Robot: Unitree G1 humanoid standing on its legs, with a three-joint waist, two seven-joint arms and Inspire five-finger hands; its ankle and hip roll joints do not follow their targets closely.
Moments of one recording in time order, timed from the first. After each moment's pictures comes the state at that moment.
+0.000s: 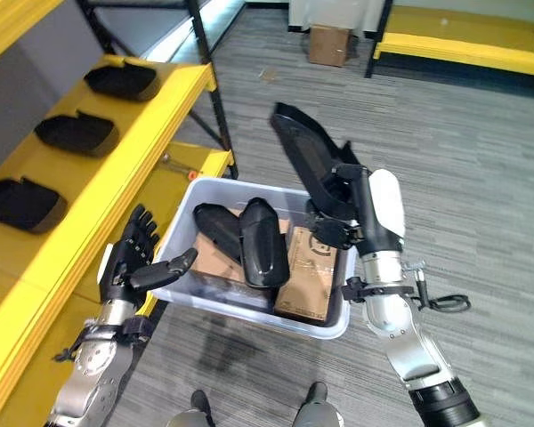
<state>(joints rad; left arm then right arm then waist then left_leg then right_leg) 0.02 0.38 -0.19 -0.08 -0.47 -0.19 0.21 -0.08 -0.62 0.11 -0.19 -0.23 -0.09 -0.41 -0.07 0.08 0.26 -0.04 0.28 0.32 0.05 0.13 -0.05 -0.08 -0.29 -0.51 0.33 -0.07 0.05</state>
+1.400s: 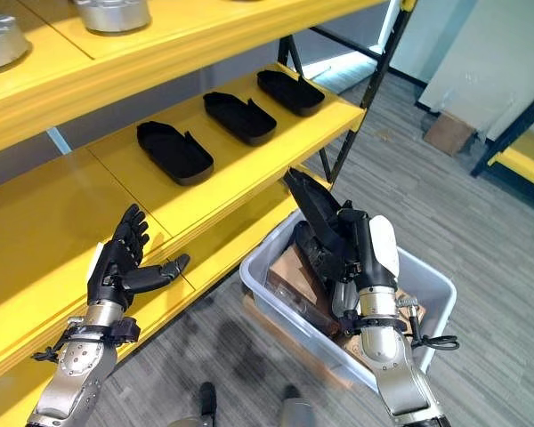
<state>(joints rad) 0.09 0.45 -0.14 -0.07 -0.42 -0.20 0.18 0.05 -0.48 0.09 -0.19 -0.27 -0.09 -0.35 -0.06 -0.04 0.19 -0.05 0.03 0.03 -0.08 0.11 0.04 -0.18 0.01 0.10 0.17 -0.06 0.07</state>
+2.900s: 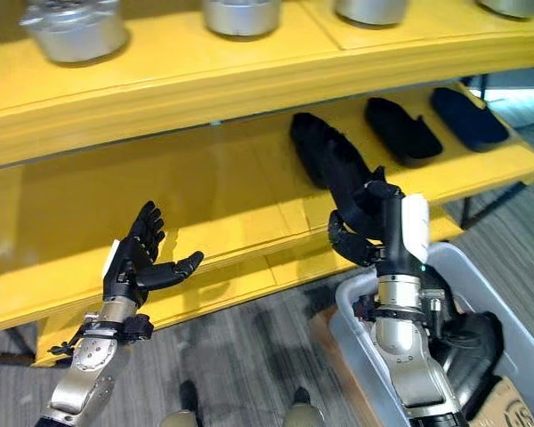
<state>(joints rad) 0.05 0.46 -0.16 -0.08 -0.43 -0.19 0.19 -0.01 -0.52 0.07 -0.24 -0.27 -0.11 -0.43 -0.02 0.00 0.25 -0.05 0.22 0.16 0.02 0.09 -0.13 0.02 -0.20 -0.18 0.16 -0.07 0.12</state>
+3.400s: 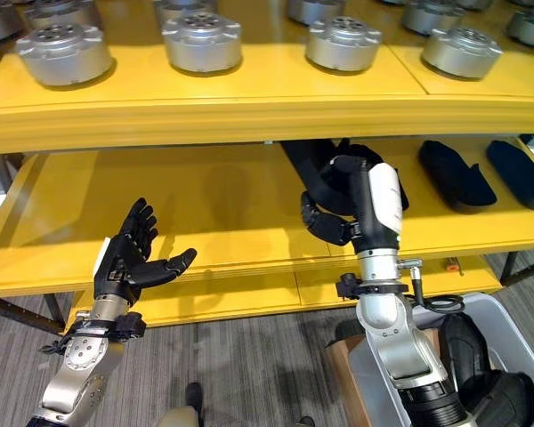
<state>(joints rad) 0.06 0.45 -0.15 -0.09 -0.46 -0.19 0.19 -0.18 -0.56 0.18 -0.19 -0.27 -0.08 -0.35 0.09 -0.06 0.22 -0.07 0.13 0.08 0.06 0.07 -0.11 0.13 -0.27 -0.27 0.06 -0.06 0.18</state>
